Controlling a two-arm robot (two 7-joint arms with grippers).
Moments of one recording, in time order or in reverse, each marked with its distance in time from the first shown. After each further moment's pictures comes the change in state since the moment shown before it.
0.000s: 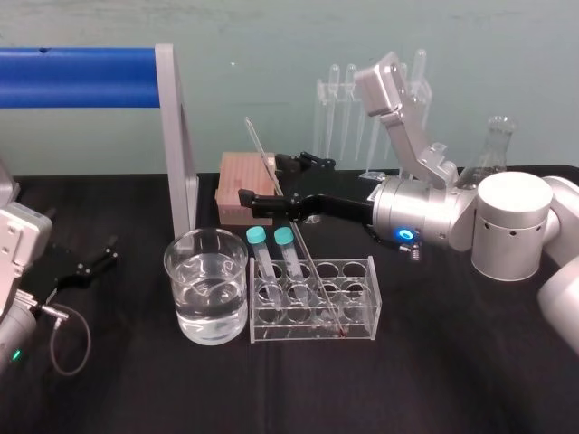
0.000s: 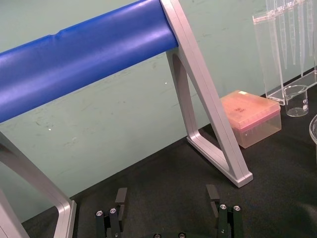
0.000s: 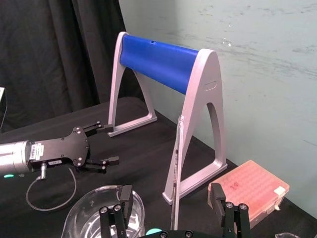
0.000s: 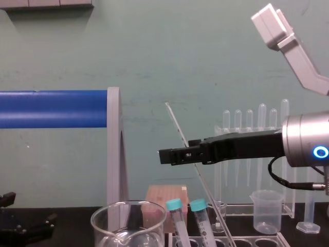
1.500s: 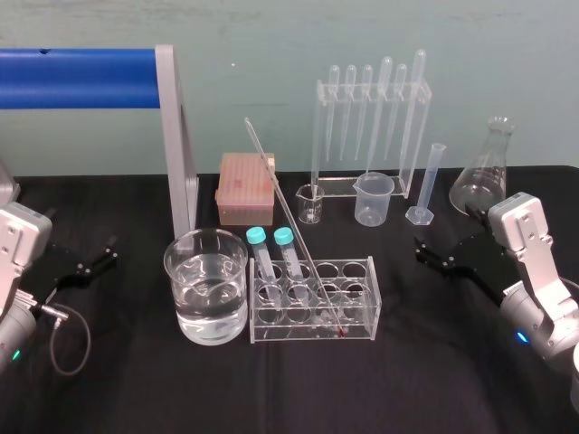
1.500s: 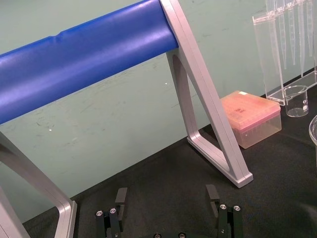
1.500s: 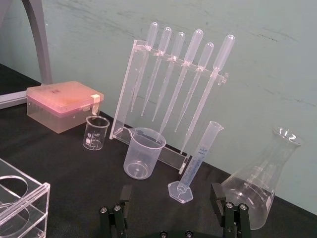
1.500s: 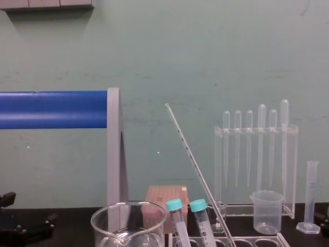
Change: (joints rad) left arm 0.000 0.000 0.000 0.000 0.000 0.000 0.000; right arm -0.403 0.167 0.162 -0.012 -0.302 -0.407 -0.542
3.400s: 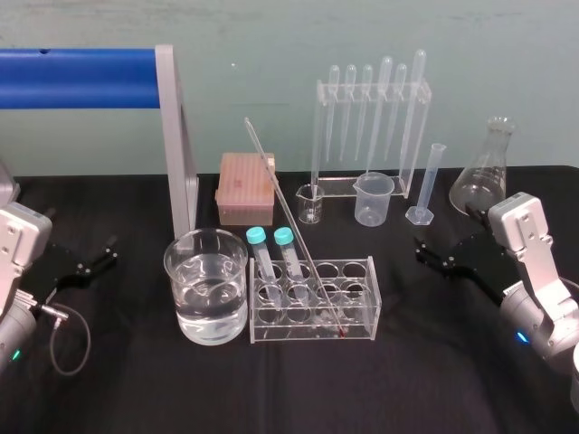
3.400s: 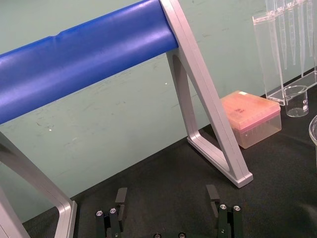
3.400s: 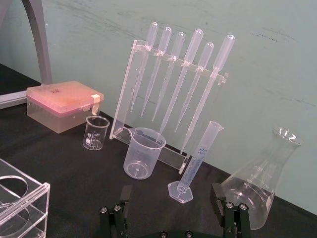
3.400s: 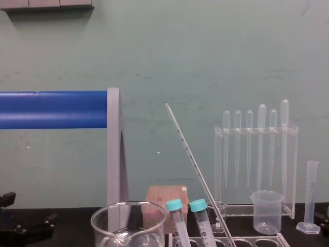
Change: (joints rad) left arm 0.000 0.000 0.000 0.000 0.000 0.000 0.000; right arm 0.000 0.000 0.000 0.000 0.000 0.000 0.000
